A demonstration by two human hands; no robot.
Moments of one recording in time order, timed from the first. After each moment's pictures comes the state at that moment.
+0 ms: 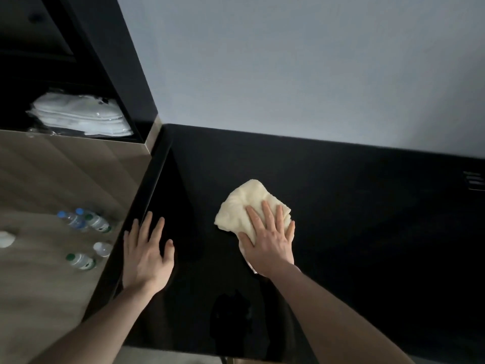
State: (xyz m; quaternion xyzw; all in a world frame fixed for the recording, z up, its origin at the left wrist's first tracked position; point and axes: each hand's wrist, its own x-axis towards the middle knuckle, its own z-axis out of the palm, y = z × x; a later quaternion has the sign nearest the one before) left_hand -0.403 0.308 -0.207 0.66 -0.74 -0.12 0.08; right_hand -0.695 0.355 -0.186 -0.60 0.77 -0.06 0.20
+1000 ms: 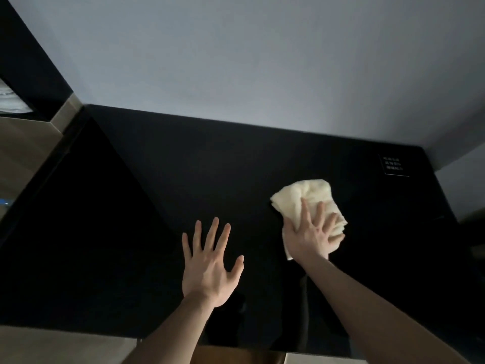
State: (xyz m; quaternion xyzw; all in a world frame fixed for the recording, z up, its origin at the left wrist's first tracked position) left_hand -0.765 0.473 -0.200 0.57 -0.81 -0.13 -0.02; right_hand -1.008 0.472 -0.174 -0.38 0.90 -0.02 0.19
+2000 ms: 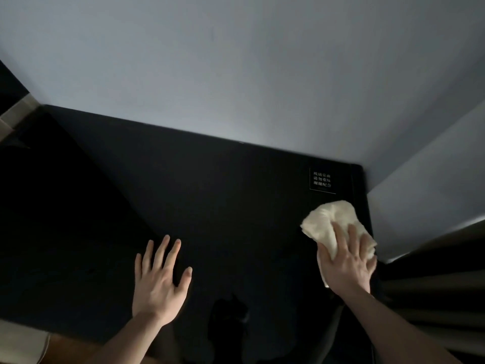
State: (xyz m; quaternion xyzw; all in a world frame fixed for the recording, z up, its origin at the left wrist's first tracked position) left_hand -0.928 0.550 -0.213 0.67 -0.74 -0.11 0.04; right_hand -1.353 0.583 -0.180 -0.44 0.88 -0.09 0.16
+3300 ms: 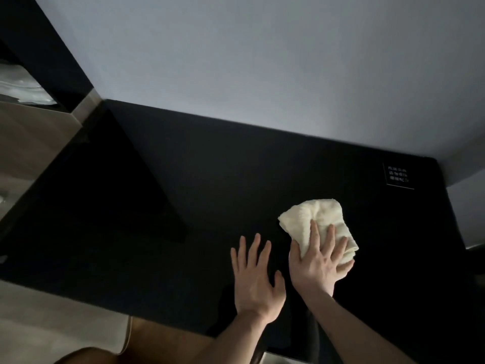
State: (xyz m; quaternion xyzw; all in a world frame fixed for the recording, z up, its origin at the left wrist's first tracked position) left_hand -0.921 0.551 -0.185 0.62 -0.74 -0.25 0.07; right_hand -1.063 0.539 -0.197 -0.42 0.89 -0.12 0.15
